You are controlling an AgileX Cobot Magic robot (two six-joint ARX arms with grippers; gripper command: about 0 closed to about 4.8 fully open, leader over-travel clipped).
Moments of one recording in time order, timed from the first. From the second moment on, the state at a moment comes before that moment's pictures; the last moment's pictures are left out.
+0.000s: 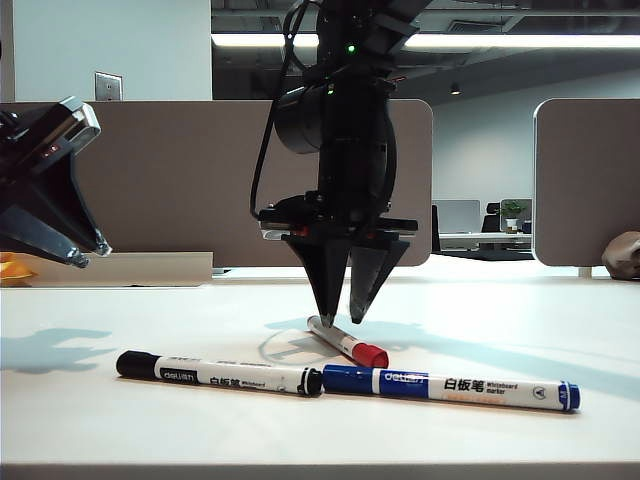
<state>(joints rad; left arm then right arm) -0.07 1.35 0.80 -0.39 0.58 0.00 0.66 2.23 1.94 -1.18 -0.04 -0.02</state>
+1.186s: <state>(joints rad) -0.04 1.29 0.84 -0.40 0.58 0.02 0.68 2.27 1.94 -1.12 -0.15 -0.05</state>
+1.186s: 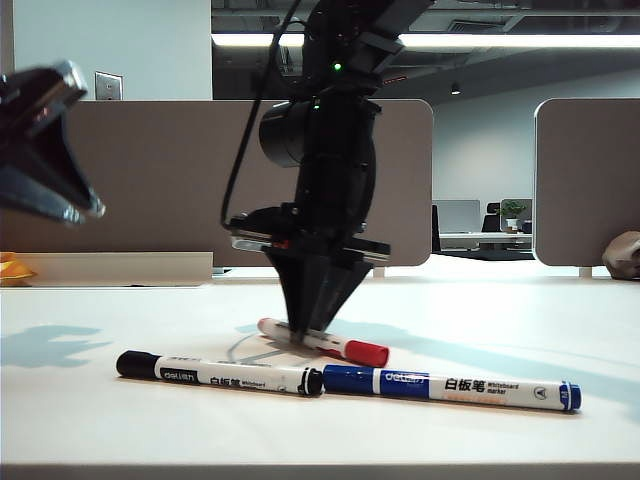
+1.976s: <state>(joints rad) -0.04 1.19 0.85 -0.47 0.50 0.05 0.81 2.29 2.10 -1.04 -0.27 -0.12</state>
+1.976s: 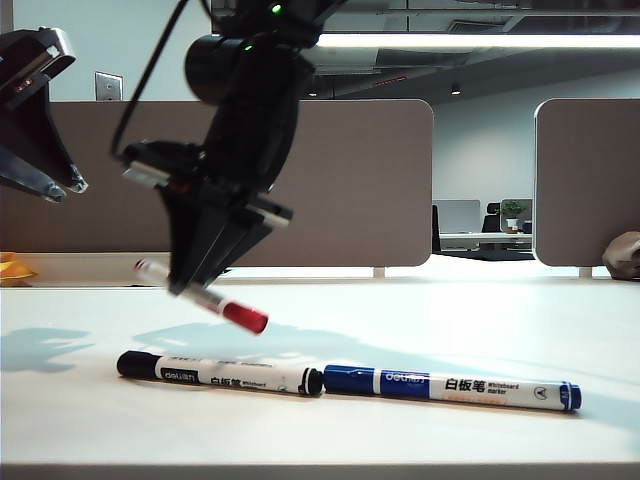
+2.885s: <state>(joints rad) -0.04 1.16 0.85 -0.52 0.44 0.07 0.81 2.37 2.09 -0.99 -0.28 -0.13</state>
